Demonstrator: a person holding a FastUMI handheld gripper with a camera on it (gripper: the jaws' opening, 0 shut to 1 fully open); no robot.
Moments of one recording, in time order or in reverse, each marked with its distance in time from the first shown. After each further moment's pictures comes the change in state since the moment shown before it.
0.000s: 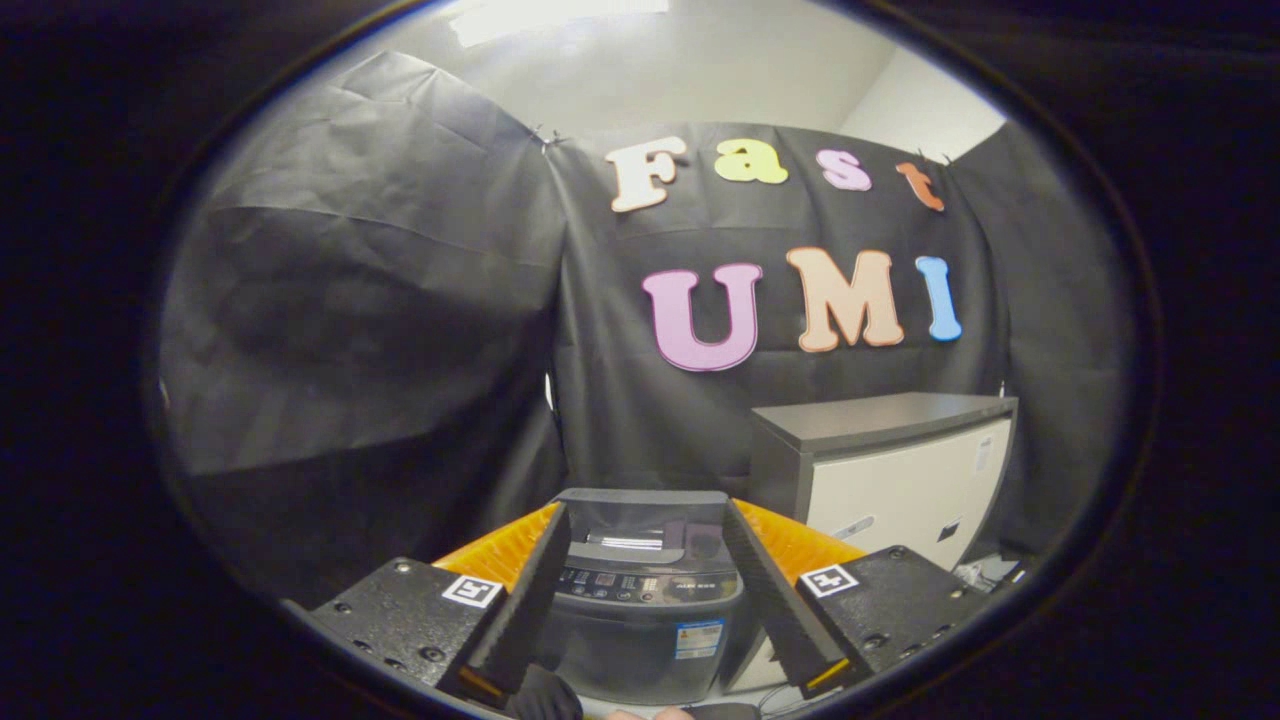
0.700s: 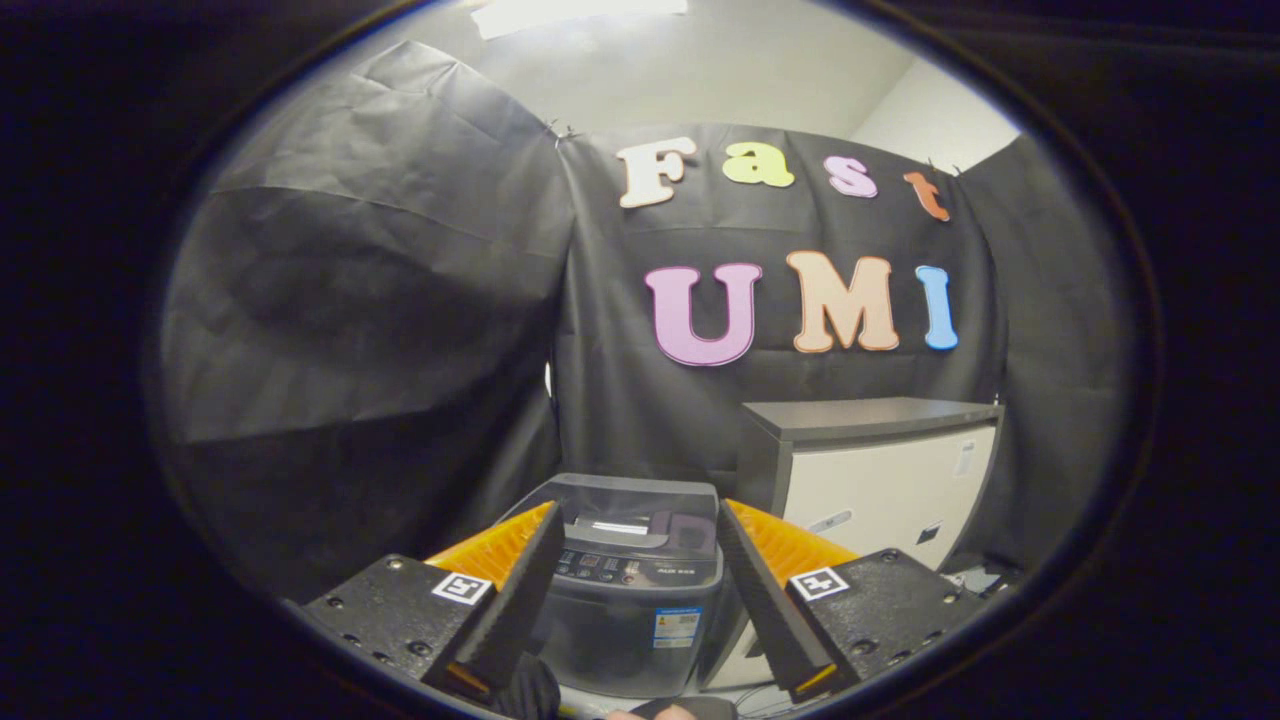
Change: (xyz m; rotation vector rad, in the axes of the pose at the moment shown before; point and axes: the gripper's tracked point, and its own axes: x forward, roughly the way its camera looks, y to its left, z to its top) arm 0.000 -0.009 0.000 -0.008 0.026 -0.010
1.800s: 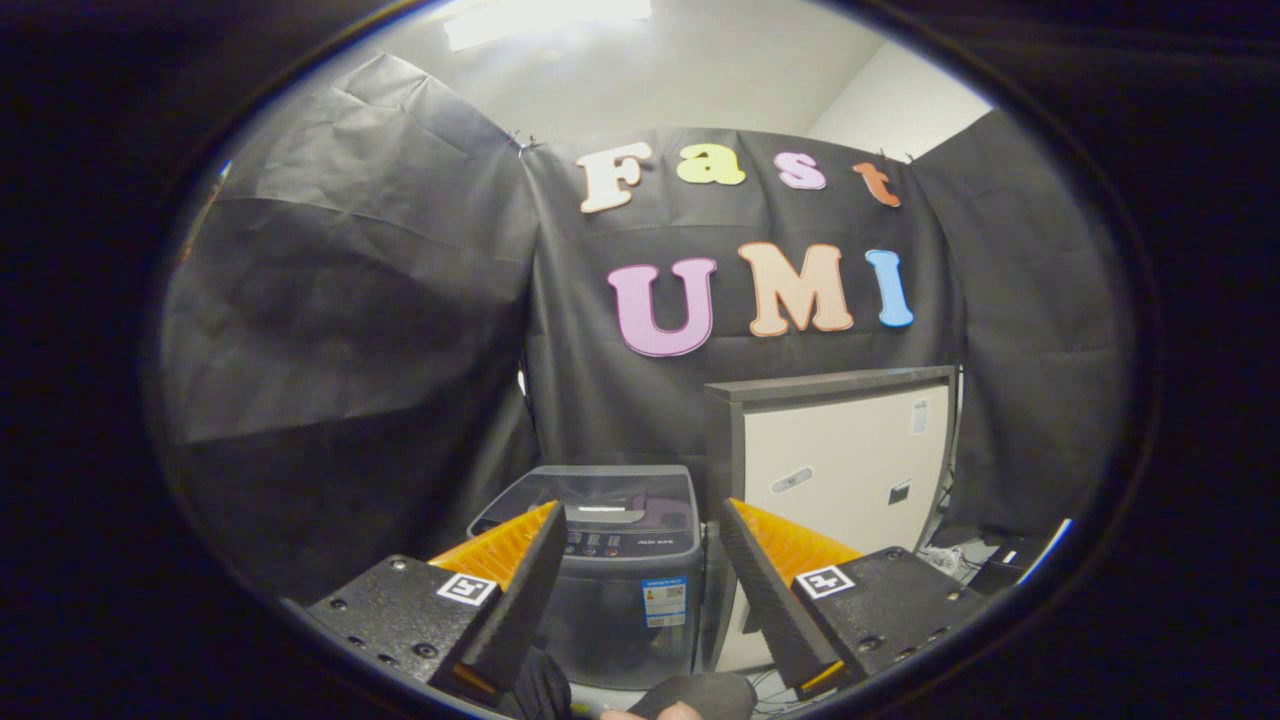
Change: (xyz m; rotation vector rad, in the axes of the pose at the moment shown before) arm -0.003 -0.011 0.002 0.080 -0.031 -0.113
